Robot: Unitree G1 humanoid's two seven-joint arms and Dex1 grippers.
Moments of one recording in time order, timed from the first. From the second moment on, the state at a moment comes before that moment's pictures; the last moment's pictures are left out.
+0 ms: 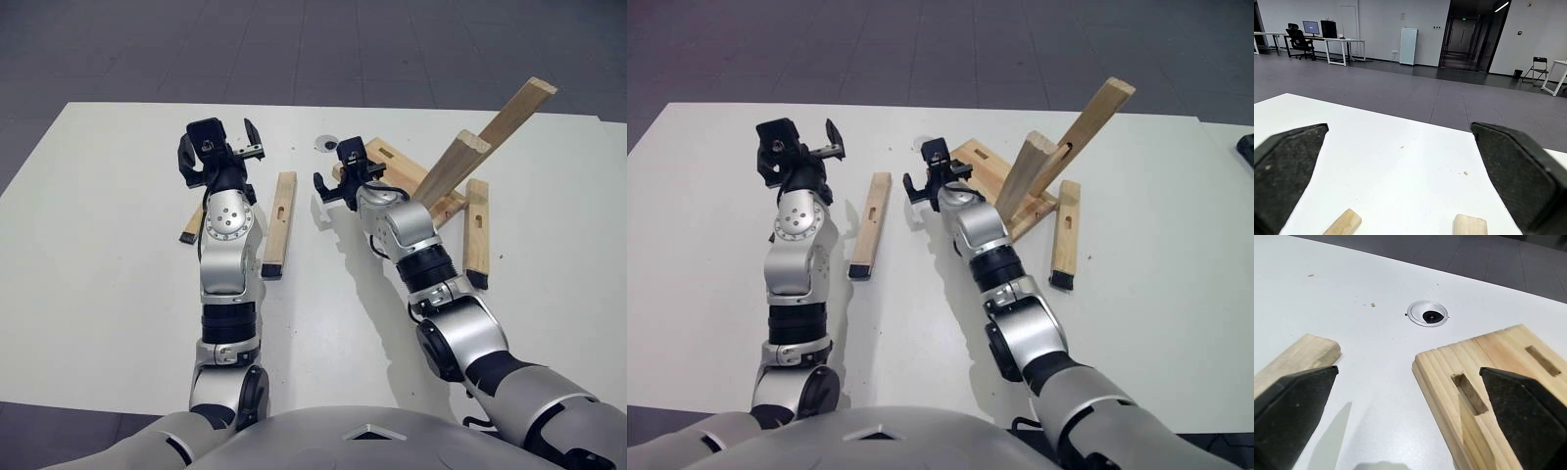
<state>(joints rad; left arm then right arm) -0.40 -0.11 0.10 -0.11 0.08 0.39 0.29 -0.76 0.01 0.16 0.55 0.18 0.61 -0.05</state>
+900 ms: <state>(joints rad) -0.41 -0.11 0.09 -0.09 0.08 0.39 0.28 -0.78 -0.25 0.40 0.47 0.12 0.70 0.92</state>
